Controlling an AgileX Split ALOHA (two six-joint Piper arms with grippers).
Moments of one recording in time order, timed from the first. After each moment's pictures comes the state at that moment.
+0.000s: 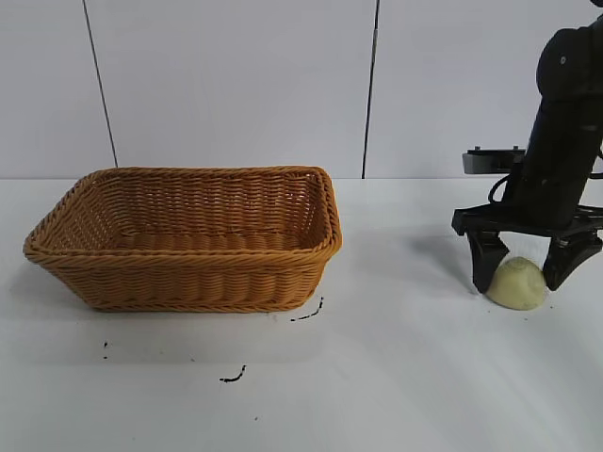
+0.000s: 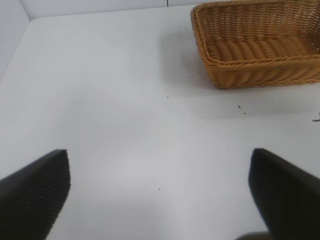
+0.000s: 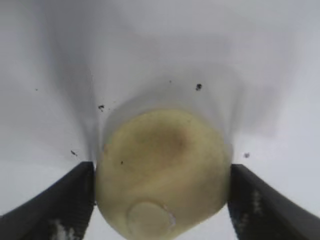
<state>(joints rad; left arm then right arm) 0.00 -0.01 -0.50 0.00 1.07 0.08 0.07 2.17 -1.43 0.02 0.81 -0.06</state>
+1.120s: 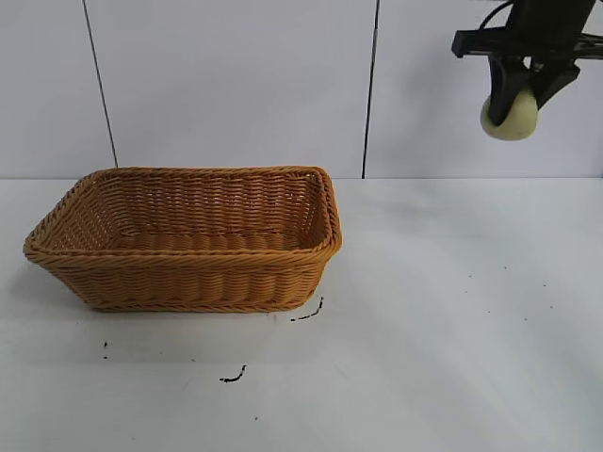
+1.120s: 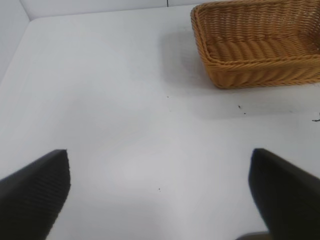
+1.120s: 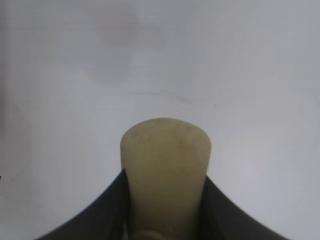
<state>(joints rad) 0.00 -0.01 -0.50 0.00 1.07 0.08 0.08 2.13 -2.03 0.02 1.21 -0.04</state>
